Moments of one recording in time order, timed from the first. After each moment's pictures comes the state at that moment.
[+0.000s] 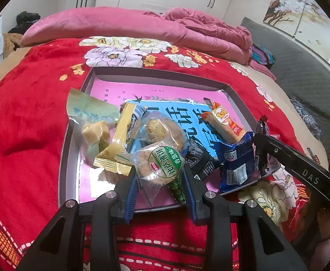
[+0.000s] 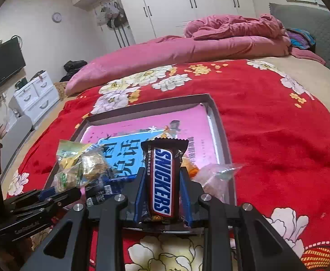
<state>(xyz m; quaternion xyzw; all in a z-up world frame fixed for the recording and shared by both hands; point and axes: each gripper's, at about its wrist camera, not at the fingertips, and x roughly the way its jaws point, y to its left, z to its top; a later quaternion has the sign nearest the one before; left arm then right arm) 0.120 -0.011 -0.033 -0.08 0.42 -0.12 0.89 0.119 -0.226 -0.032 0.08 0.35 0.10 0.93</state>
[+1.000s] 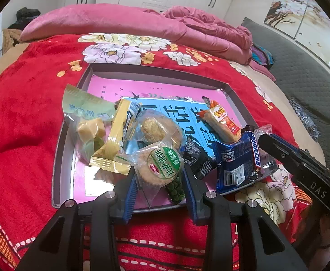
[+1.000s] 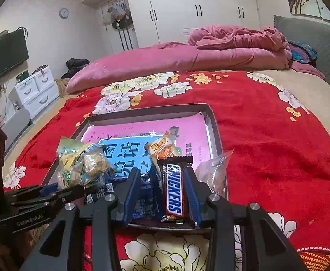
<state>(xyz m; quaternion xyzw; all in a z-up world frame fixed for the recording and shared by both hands) 0.122 -0.013 -0.036 -0.09 0.43 -0.13 0.89 0.107 -0.220 -0.021 0.05 0.34 0.11 0.93</state>
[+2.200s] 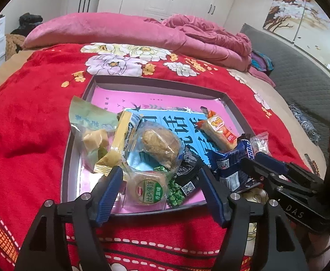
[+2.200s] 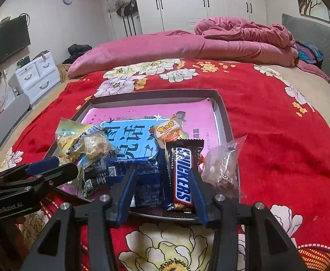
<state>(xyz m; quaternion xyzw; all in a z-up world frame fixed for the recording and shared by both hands) 0.116 -0.010 -0.023 -0.09 0.41 -0.12 0.90 0.110 -0.206 -0.035 0.02 0.38 0.11 0.92</state>
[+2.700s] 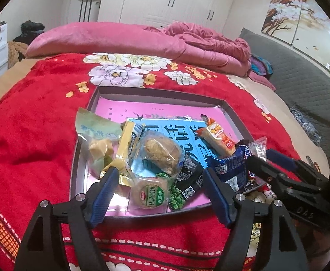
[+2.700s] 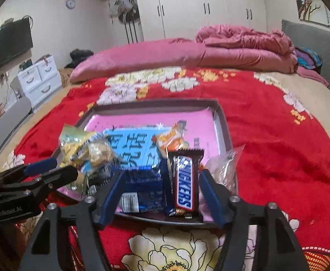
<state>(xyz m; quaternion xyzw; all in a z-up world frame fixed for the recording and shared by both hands) 0.109 -0.008 -0.014 -0.09 0.38 -0.11 0.91 0.101 -0.208 -0.021 0.02 0.34 0.11 0.94</state>
